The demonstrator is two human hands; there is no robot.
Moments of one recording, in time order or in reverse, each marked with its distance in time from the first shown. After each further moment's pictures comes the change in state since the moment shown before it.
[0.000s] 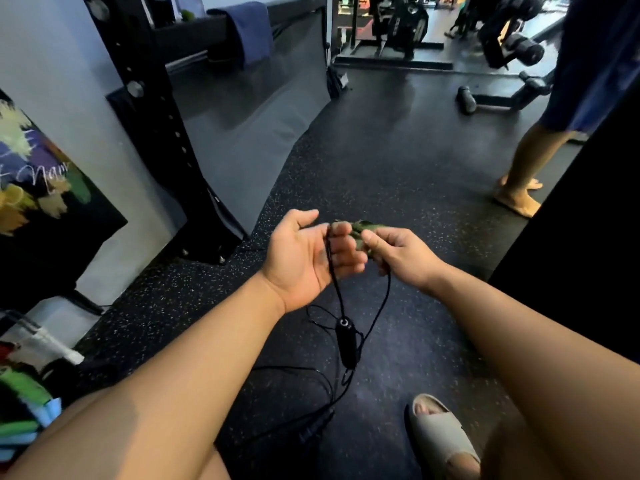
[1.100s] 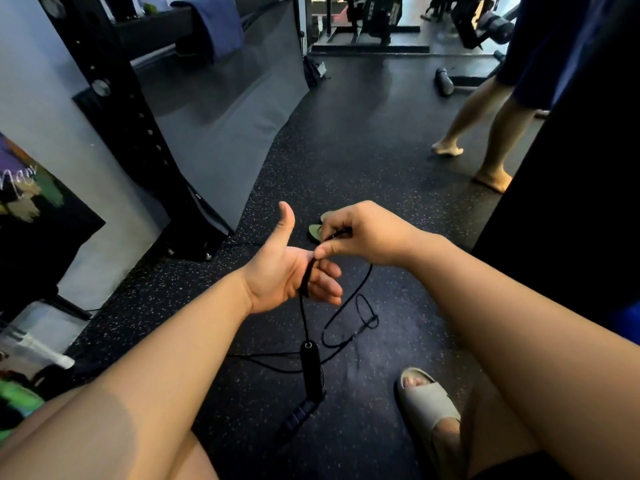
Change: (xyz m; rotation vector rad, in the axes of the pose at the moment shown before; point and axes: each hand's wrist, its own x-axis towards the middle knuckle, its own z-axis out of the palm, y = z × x) left_hand -0.013 -0.018 -0.010 0.541 -0.101 -0.339; right_hand -0.019 -0.047 -0.008 -0.502 -0.212 -0.365
